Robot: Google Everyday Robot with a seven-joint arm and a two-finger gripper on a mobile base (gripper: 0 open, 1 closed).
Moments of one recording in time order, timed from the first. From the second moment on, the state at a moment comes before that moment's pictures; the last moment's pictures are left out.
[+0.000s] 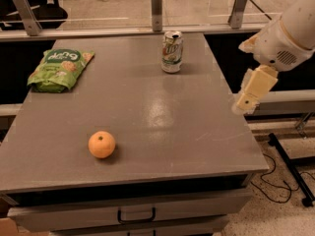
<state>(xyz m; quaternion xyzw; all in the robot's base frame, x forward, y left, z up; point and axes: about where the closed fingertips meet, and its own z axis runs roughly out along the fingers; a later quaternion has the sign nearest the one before) 0.526 -0.193 0.931 -0.59 0.77 0.03 0.24</state>
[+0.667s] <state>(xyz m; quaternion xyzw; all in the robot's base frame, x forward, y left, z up) 0.646 -0.155 0.903 -0.57 0.75 0.10 0.34</state>
